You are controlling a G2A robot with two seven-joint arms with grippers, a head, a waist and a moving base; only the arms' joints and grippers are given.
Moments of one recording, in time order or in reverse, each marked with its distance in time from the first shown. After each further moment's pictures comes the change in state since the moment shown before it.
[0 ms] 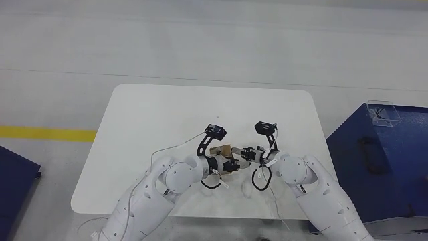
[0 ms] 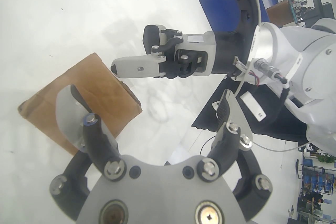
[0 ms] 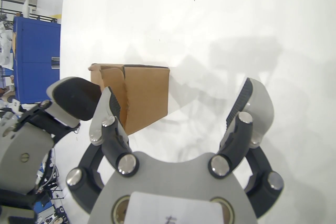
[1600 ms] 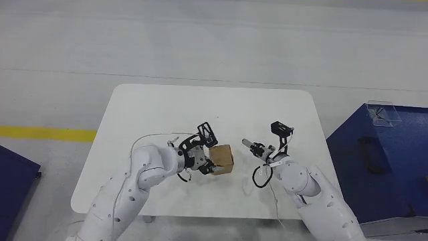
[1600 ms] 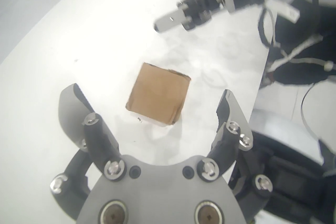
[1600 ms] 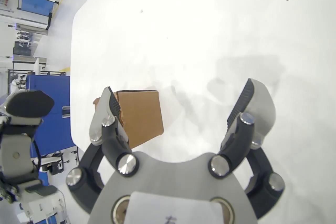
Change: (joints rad) left arm 0.034 0.097 -0.177 -0.056 0.627 -0.695 0.162; right arm -0.116 -0.019 0.059 -0.087 -0.015 0.200 -0.250
